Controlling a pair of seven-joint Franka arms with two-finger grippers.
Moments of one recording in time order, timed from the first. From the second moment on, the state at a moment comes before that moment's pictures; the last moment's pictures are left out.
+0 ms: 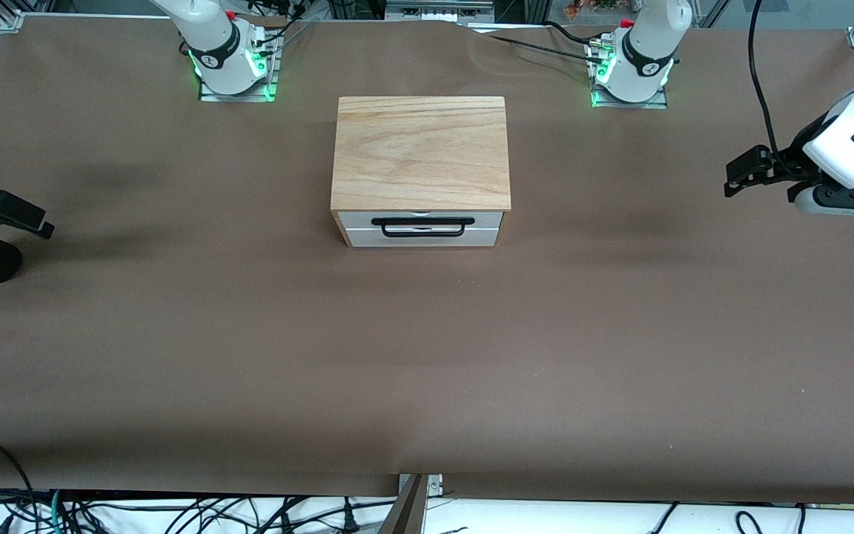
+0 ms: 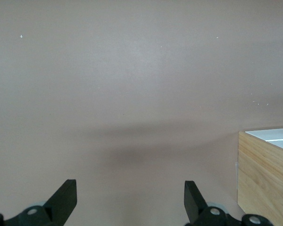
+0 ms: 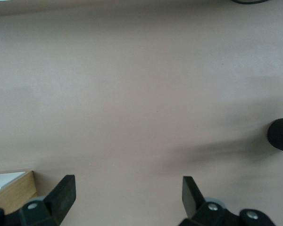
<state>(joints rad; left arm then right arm) 0.04 0.01 -0.10 -1.65 -0.03 1.60 -0.02 0.09 0.17 -0.19 -1.46 0.06 1.67 0.01</state>
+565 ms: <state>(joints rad) 0.04 0.01 -0.11 -1.65 -0.03 1.60 -0.02 0.09 0.17 -0.19 -1.46 0.05 1.67 0.01</state>
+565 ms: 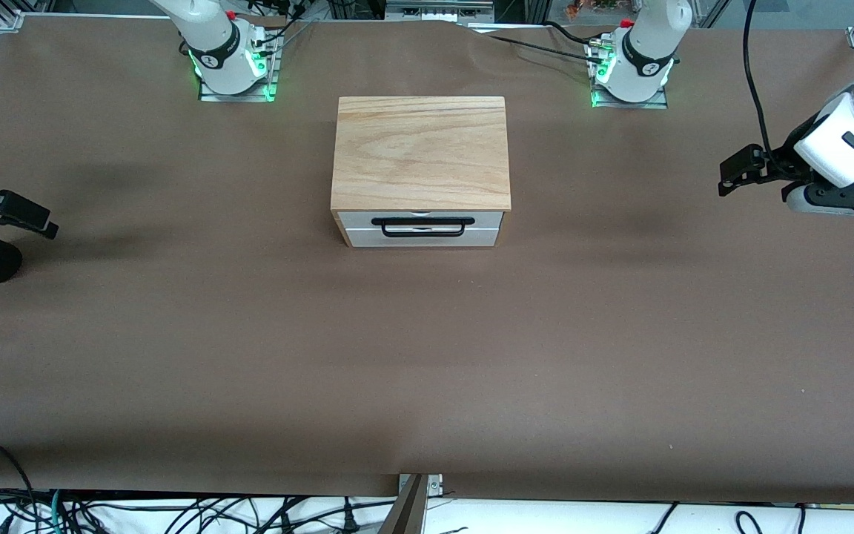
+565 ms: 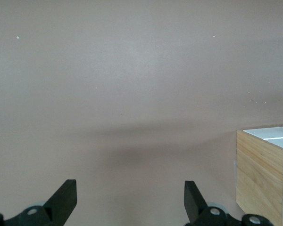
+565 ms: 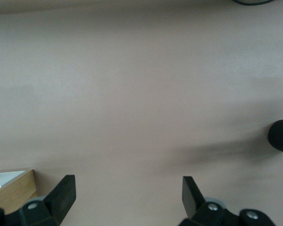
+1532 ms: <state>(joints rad) 0.04 0.02 -0.11 -1.65 -0.03 1.58 -0.02 0.09 0.17 -0.19 -1.46 0.05 1.67 0.01</state>
